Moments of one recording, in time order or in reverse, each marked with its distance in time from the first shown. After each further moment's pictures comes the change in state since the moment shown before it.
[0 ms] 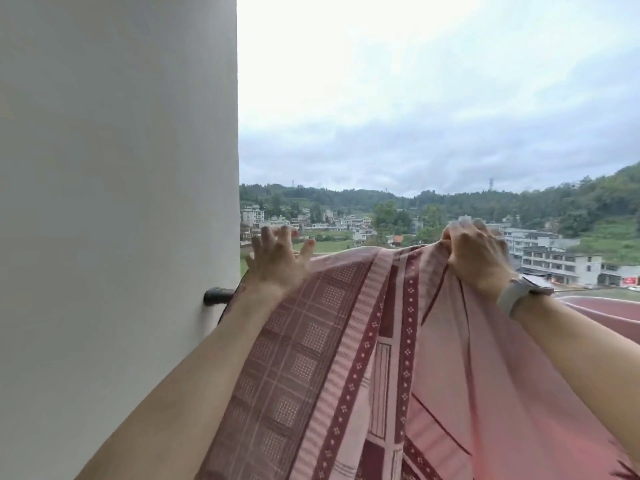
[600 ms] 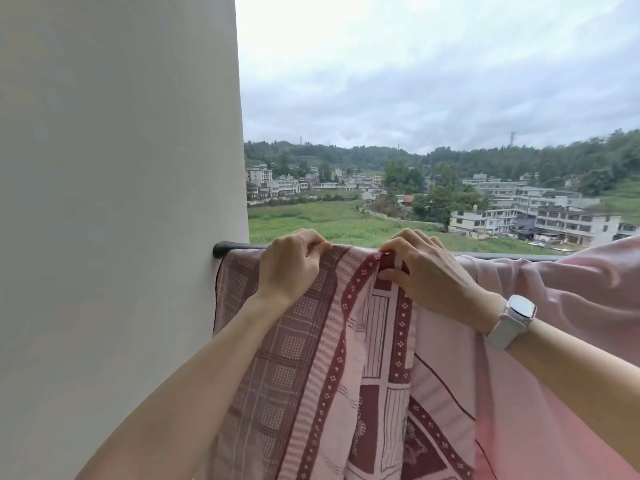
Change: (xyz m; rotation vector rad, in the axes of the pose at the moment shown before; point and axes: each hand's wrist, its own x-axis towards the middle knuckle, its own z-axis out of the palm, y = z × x) left_hand -0.069 -0.011 0.023 -0.189 0.048 0.209; right_hand -0.087 -0.071 0.014 0.393 -0.124 -0.393
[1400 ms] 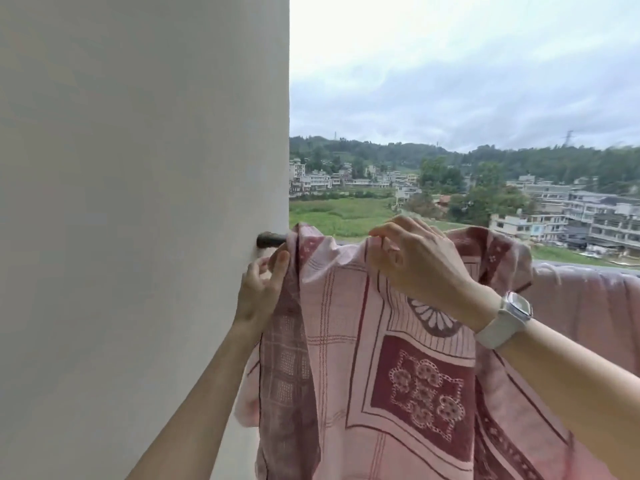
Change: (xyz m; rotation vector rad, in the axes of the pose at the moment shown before) left_hand -0.055 -0.094 -0.049 -0.533 0.111 -0.646; right_hand 0.047 -0.084 0.019 0.092 0.104 -0.004
